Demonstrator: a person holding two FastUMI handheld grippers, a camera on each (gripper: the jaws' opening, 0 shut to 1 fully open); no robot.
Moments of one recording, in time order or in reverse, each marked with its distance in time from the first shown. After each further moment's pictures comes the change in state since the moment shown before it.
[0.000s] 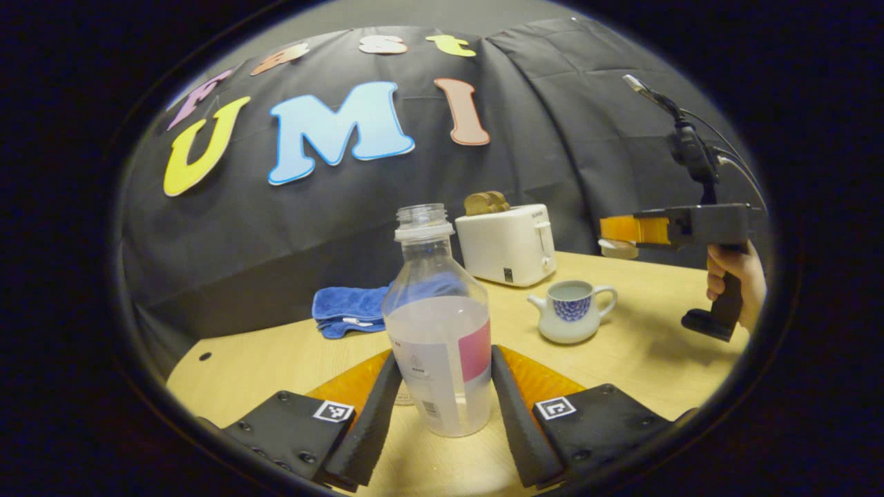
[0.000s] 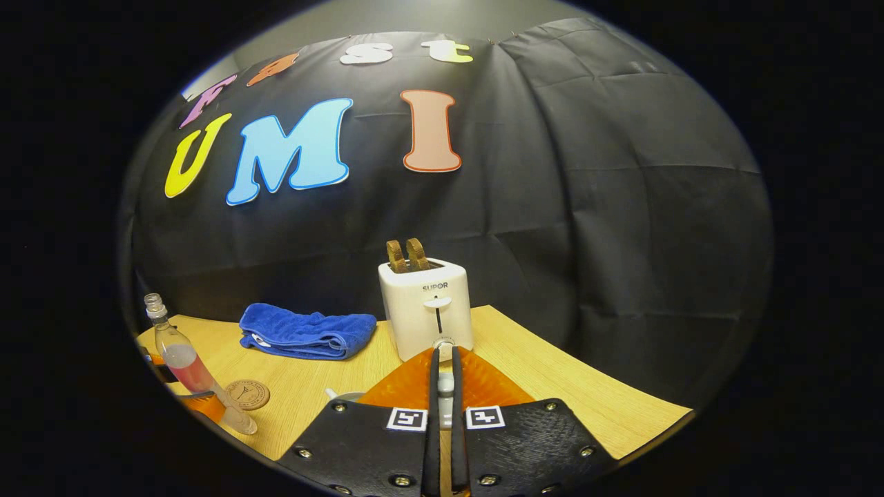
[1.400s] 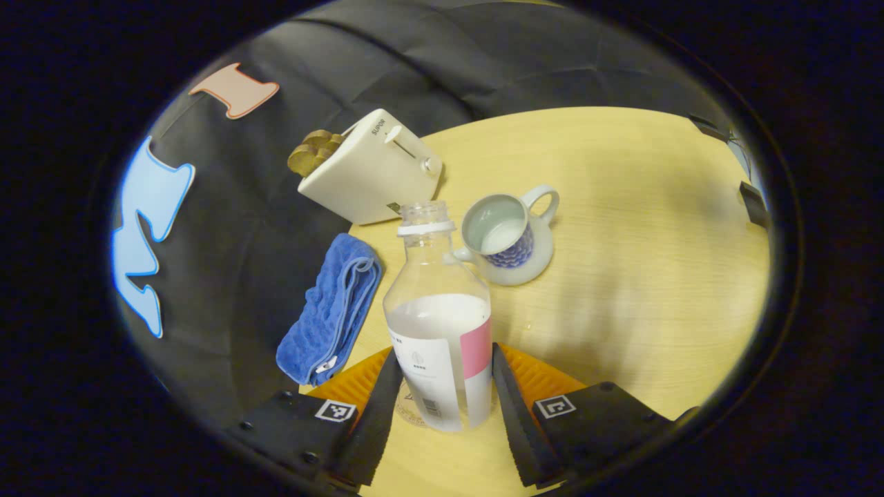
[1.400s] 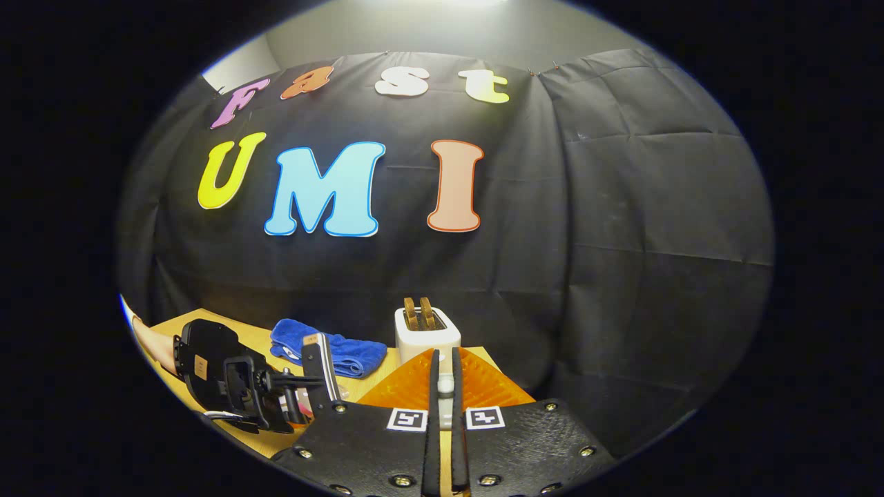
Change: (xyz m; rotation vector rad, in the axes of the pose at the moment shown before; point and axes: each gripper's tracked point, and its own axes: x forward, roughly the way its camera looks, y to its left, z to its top) left arm 0.061 -0.043 0.005 0.708 0.526 -0.376; right arm -0.086 -0.016 0.143 -0.164 -0.049 0.093
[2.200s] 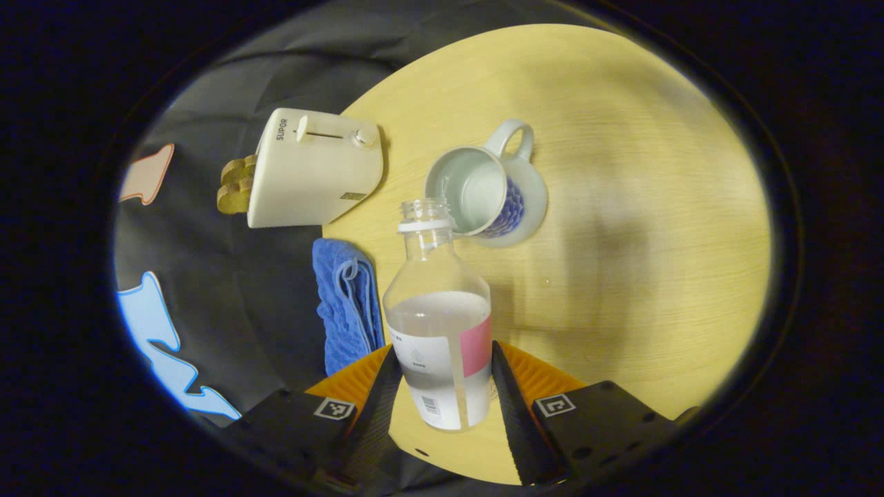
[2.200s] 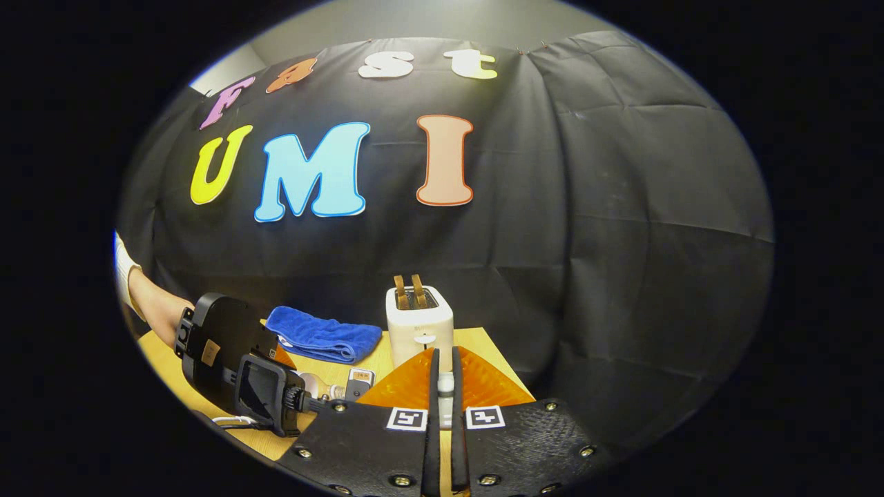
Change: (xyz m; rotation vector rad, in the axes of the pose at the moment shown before) left arm 0.011 0.016 0.004 0.394 0.280 -0.021; right arm 0.026 -0.025 -0.048 0.061 0.088 0.018
